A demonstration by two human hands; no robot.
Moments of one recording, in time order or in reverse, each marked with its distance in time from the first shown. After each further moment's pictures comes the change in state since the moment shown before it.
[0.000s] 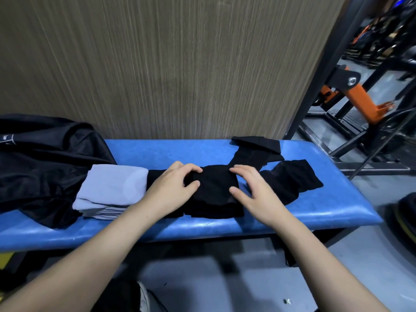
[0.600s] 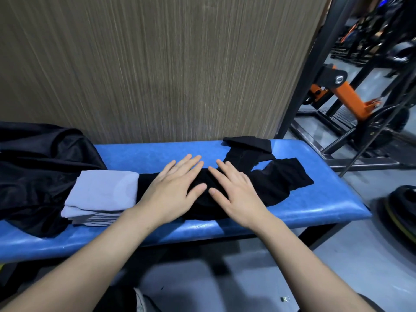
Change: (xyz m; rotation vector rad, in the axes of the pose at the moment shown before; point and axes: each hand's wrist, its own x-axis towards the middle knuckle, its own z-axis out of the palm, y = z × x) left_hand -0.001 0.016 0.007 0.428 -0.062 0.273; right_hand 0.003 -0.012 0.019 -0.314 -0.084 -0.040
